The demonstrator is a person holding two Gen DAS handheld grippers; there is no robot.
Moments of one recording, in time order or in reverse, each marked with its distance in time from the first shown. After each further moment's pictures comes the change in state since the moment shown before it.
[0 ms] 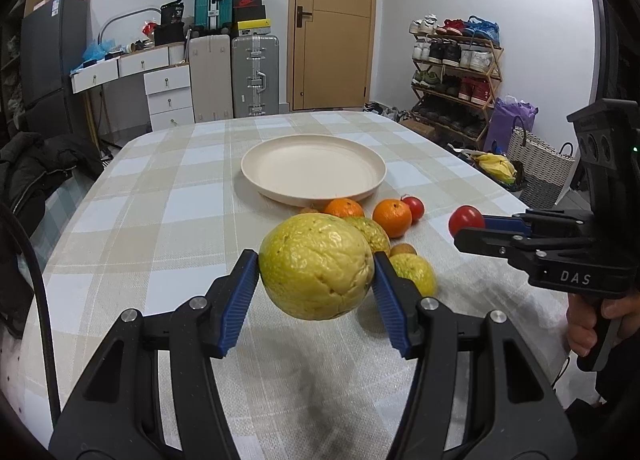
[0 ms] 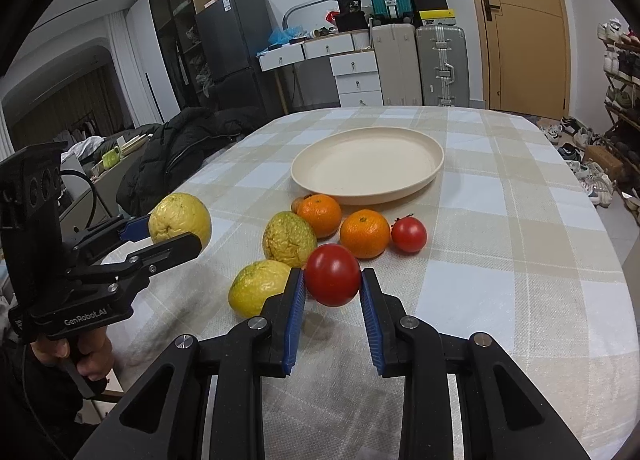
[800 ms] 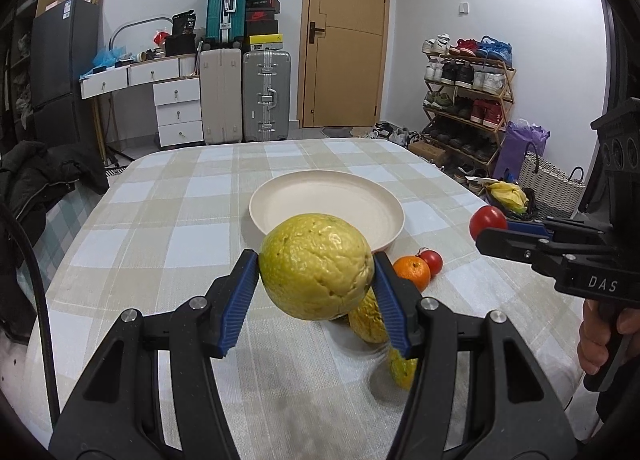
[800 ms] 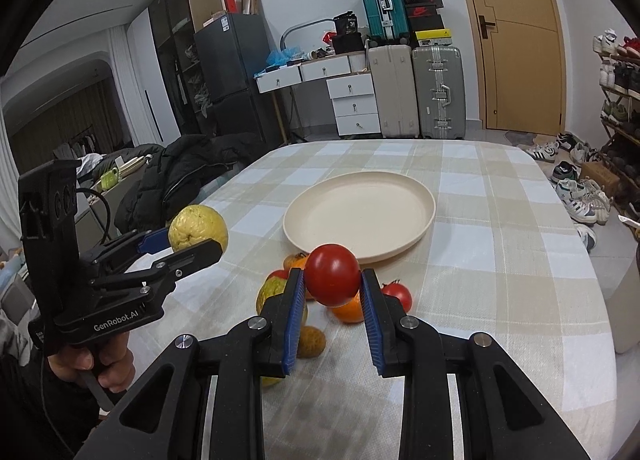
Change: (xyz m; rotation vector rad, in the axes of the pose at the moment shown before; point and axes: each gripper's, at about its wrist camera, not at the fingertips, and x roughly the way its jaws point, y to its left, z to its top) left arm 0.027 0.009 0.041 -0.035 -0.058 0.029; right arm -0.006 -0.010 0.043 0.005 -0.073 -0.008
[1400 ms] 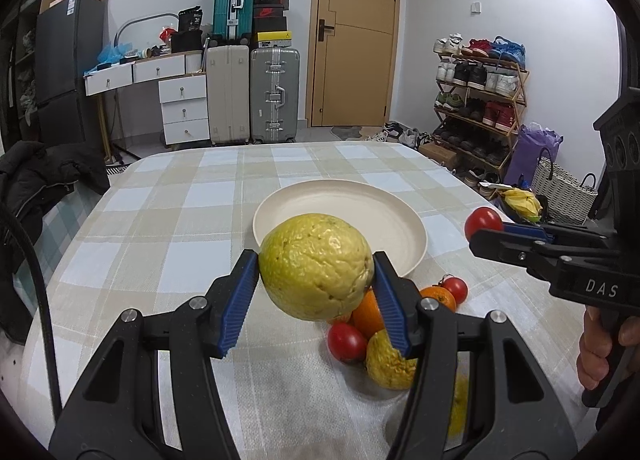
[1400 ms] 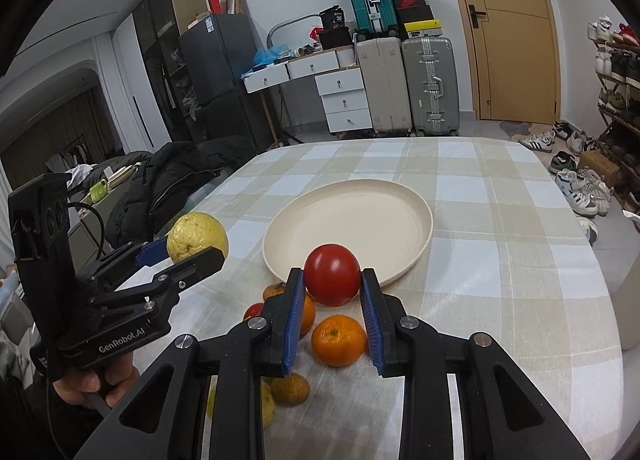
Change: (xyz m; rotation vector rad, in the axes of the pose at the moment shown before) left arm 0.050 0.009 0.023 -0.019 0.009 0.028; right arm 0.038 -0.015 0.029 0.040 0.020 -0.016
